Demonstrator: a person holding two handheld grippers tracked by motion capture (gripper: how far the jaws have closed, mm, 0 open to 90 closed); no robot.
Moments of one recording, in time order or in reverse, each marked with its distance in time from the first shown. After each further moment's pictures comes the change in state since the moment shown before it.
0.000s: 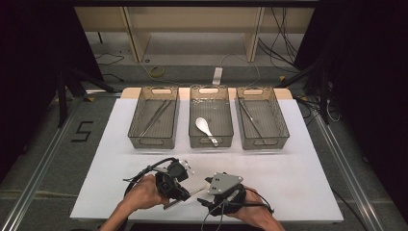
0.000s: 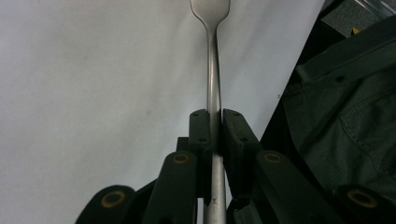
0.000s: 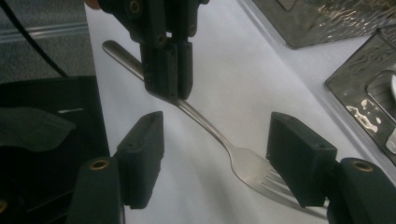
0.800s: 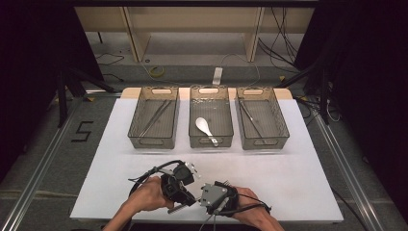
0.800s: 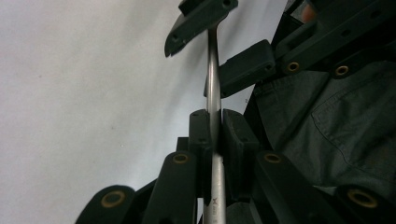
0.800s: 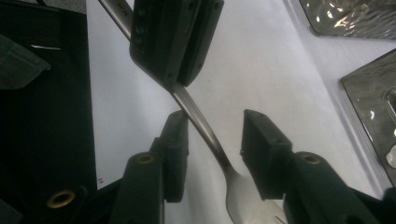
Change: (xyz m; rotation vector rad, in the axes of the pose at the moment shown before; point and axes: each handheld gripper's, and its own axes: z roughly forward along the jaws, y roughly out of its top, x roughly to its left) left arm -0.012 0.007 0.003 0.010 -0.067 0.032; right arm 0.013 -0.005 0.022 0.126 -0.044 -0.224
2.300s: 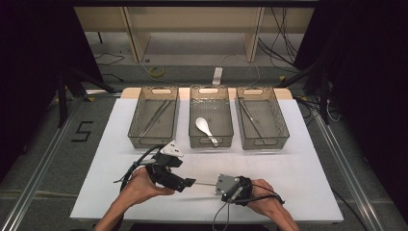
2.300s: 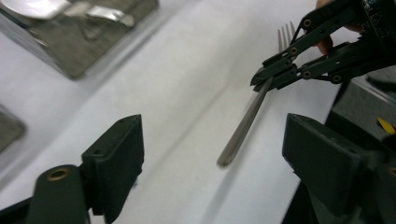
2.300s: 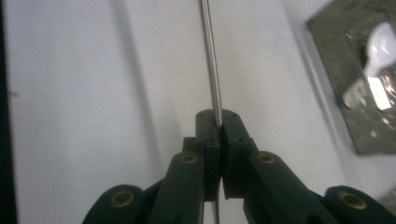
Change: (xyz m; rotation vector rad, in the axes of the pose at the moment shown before) left arm 0.018 -0.018 -0.044 -0.436 0.237 -0.078; right arm -0.036 -0.034 -0.010 0.114 -0.046 -0.011
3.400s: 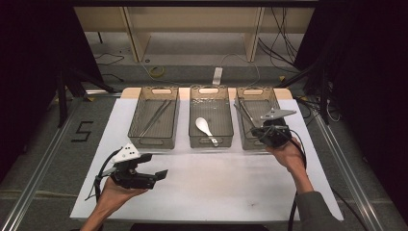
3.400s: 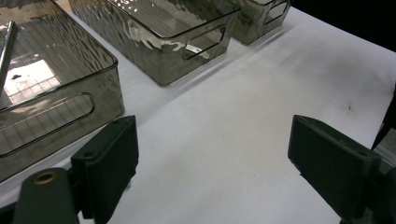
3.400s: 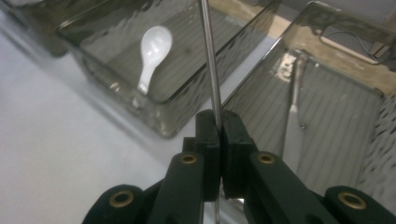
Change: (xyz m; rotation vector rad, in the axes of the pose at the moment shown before) left arm 0.037 -0.064 -0.044 -0.258 0.109 -0.125; right arm -0.157 -0.049 -0.047 -0.128 -0.173 0.696
